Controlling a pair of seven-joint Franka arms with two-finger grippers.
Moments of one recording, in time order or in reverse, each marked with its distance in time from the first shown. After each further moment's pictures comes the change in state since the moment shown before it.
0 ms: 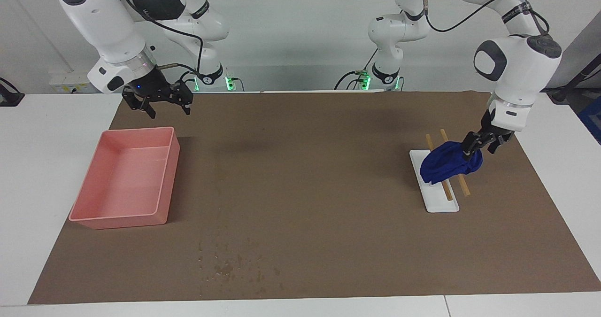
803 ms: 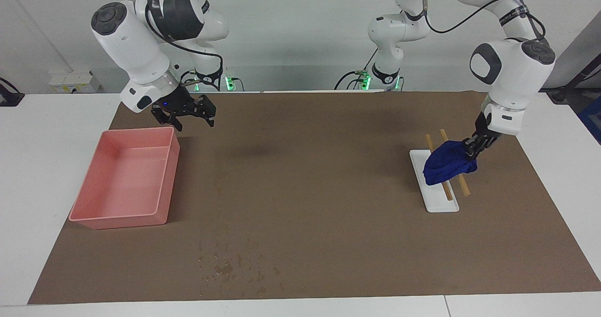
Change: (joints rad) left arm -0.002 0.003 -0.013 0.091 -0.018 -0.156 -0.079; right arm 0.051 -0.006 0.000 -0.108 0.043 0.079 0.023
